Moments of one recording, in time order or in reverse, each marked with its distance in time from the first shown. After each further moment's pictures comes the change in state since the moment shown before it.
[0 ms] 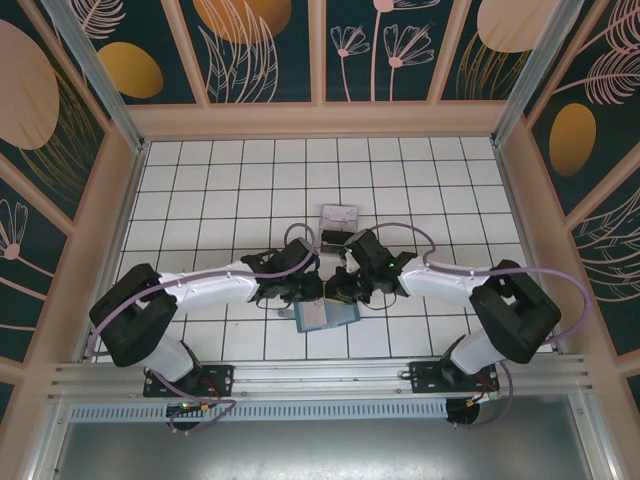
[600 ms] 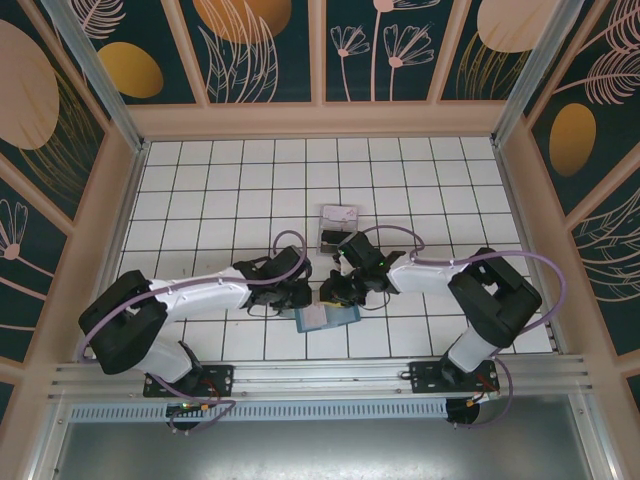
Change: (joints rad) left arm 0.000 -0.062 -0.080 -0.053 -0.036 -0.028; right arm 0.013 0.111 0.026 0.026 -0.016 -0.030
